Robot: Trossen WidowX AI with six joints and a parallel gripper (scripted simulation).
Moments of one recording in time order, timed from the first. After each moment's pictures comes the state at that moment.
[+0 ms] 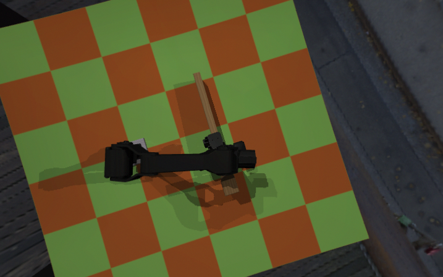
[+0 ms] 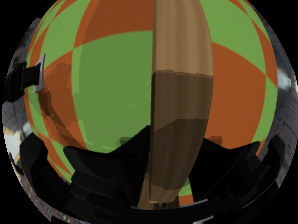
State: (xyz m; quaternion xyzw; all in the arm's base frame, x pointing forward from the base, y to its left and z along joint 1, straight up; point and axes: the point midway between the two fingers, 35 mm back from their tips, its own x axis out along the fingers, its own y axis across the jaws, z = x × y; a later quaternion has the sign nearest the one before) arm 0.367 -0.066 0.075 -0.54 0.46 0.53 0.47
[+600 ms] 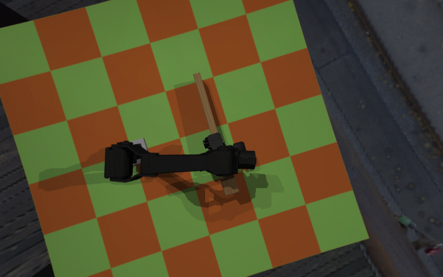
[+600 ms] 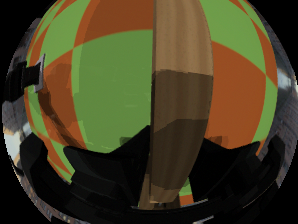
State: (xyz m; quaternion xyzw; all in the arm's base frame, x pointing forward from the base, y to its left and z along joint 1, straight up) arm 0.367 -0.068 0.074 -0.54 0.46 0.53 0.47
